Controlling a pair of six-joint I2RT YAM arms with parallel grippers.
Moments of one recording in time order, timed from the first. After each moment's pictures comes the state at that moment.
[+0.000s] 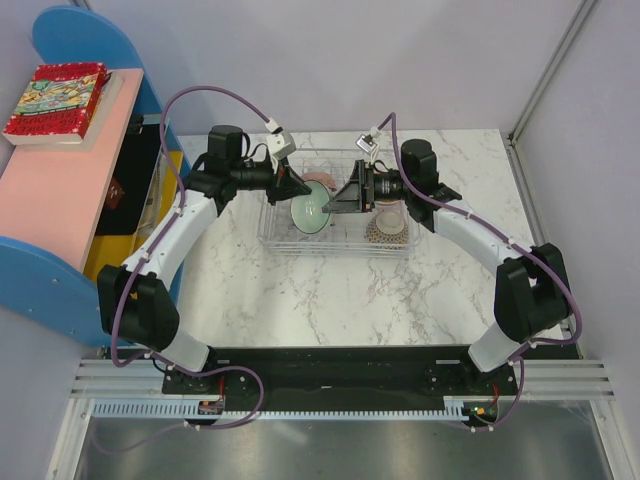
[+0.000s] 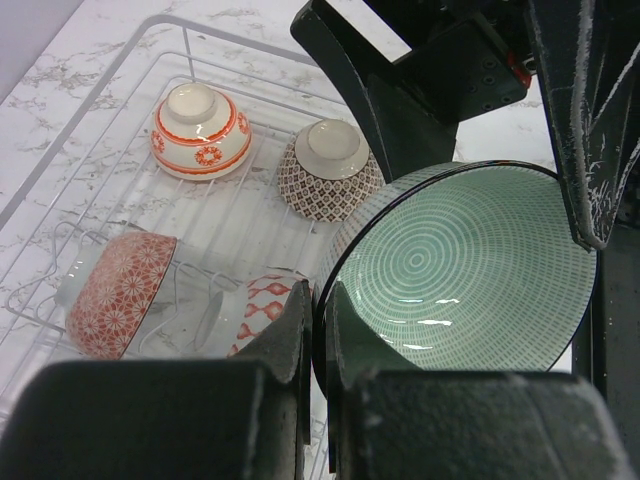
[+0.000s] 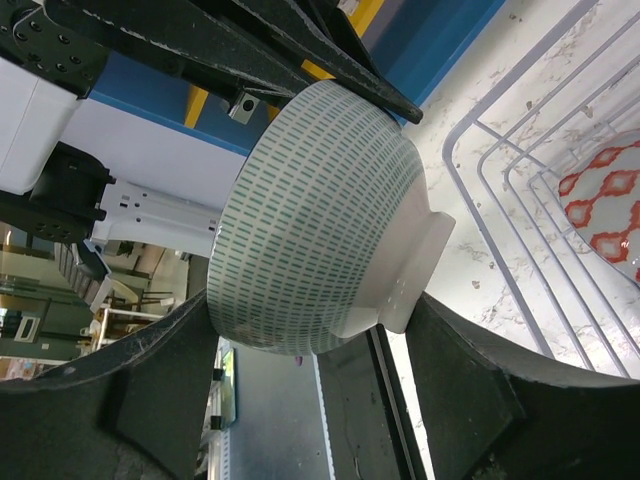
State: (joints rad) left arm -0.28 1.54 1.37 -0.34 0.97 0.39; right arm 0.42 1.62 1.21 0.17 -1.06 0.76
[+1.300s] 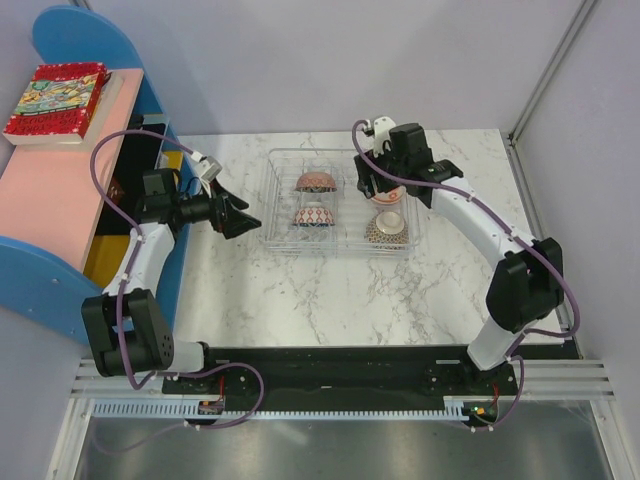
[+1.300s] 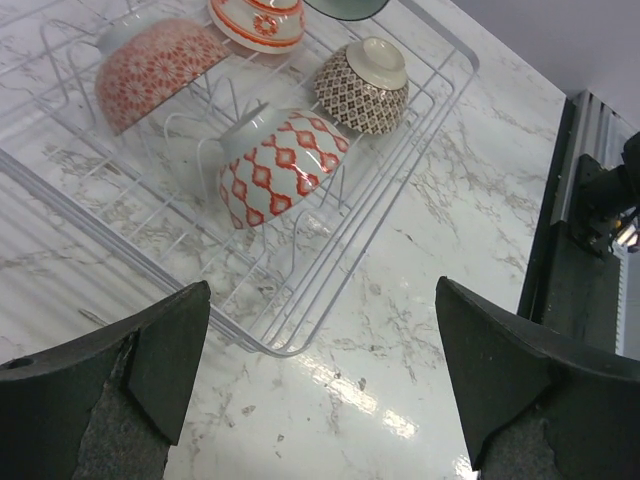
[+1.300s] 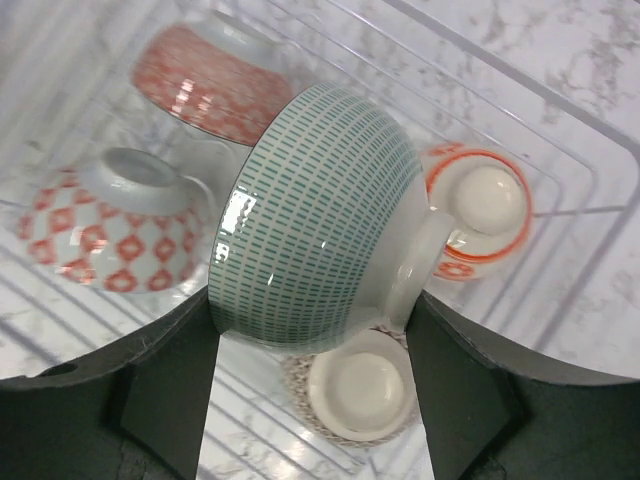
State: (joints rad) left arm 0.15 1.38 1.02 -0.32 1.19 0.31; right arm 0.42 1.67 1.50 -0.42 -0.15 -0.03
